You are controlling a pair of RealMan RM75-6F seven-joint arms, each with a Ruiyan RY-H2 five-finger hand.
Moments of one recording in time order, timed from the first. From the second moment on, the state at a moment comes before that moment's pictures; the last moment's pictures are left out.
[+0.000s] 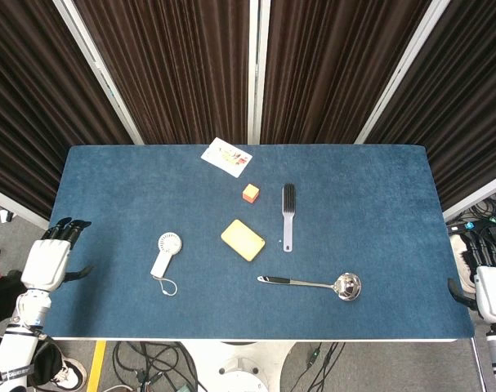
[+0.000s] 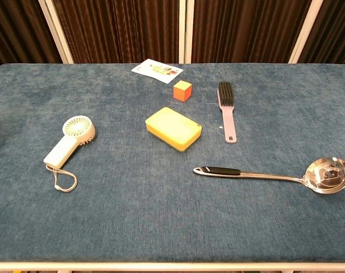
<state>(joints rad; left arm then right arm) -0.27 -1.27 -0.07 -1.54 1.37 1.33 0.12 0.09 -1.08 0.09 -1.57 -1.34 1.35 0.04</state>
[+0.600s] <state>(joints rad) -0.27 -1.28 -0.06 -1.56 1.40 1.33 0.12 0.09 -1.07 0.09 -1.59 -1.34 1.35 0.04</state>
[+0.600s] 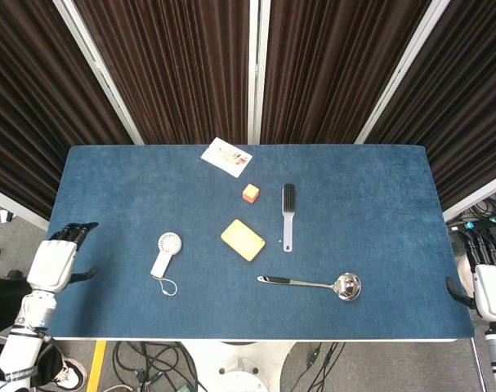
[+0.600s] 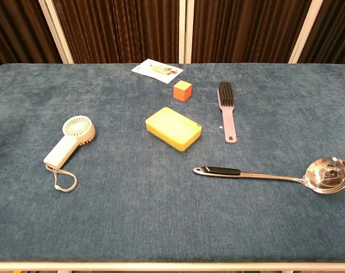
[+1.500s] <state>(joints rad) -0.36 -1.42 0.02 -1.55 1.42 1.10 0.22 0.09 -1.06 0.09 -1.57 -1.32 1.33 0.06</state>
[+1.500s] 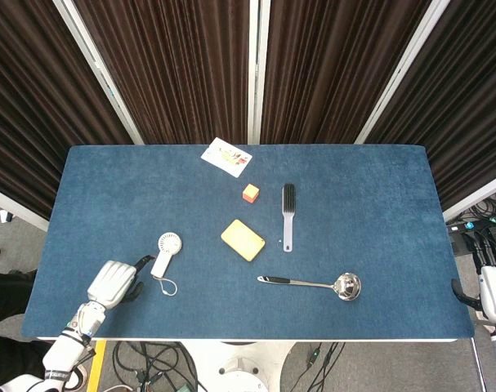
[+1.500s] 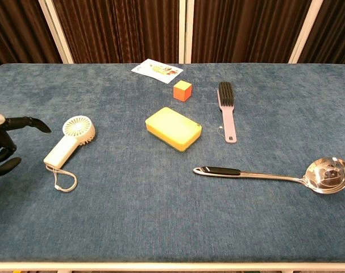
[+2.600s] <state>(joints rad) -0.44 -1.46 -0.01 -1.52 1.33 1.00 0.27 0.07 -1.04 0.09 -1.55 -1.31 1.33 0.11</state>
